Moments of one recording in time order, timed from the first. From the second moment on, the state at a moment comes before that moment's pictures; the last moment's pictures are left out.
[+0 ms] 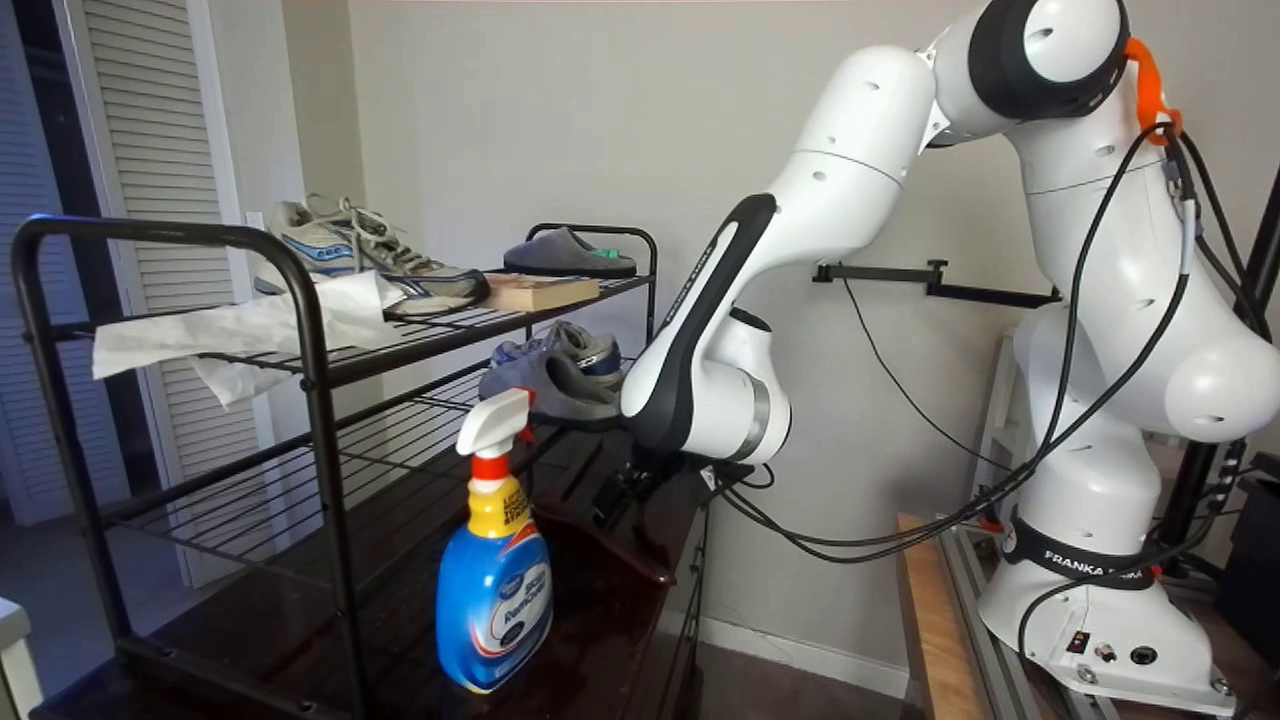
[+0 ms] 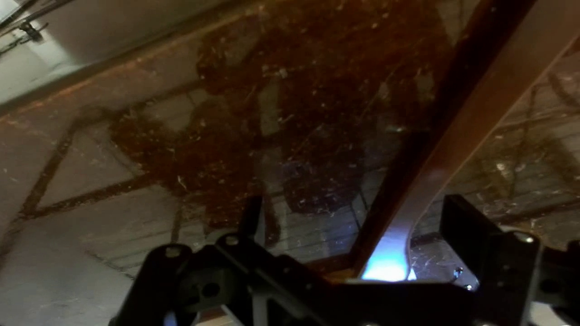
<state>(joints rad) 0.28 0.38 0.09 -2.43 1.21 3.45 -0.61</state>
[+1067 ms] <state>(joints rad) 0.31 0.42 0.11 -2.41 1.21 3.48 -0.61</state>
